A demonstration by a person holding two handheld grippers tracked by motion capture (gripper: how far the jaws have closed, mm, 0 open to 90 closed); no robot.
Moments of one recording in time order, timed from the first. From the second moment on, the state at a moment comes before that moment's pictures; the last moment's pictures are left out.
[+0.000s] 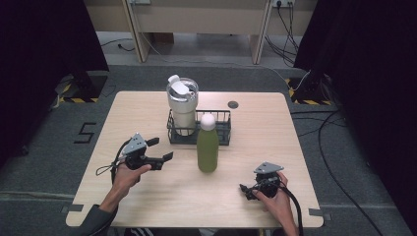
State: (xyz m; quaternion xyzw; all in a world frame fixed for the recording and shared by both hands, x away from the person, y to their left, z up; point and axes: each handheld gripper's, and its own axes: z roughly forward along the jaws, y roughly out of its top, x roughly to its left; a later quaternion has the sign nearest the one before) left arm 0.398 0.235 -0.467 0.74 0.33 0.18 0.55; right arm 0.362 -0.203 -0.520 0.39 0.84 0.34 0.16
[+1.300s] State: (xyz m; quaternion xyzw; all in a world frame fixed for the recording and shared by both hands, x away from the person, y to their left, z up) left arm 0.368 0.258 -0.497 0.76 0.35 0.17 0.53; right arm 0.362 -0.203 -0.520 0.39 0.84 0.34 0.16
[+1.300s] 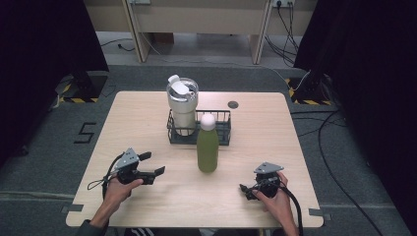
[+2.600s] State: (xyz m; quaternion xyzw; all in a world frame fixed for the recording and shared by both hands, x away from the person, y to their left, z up) left arm 0.317 0.272 -0.518 0.80 0.36 0.17 0.45; right arm 0.362 -0.203 -0.520 0.39 0.84 0.34 0.16
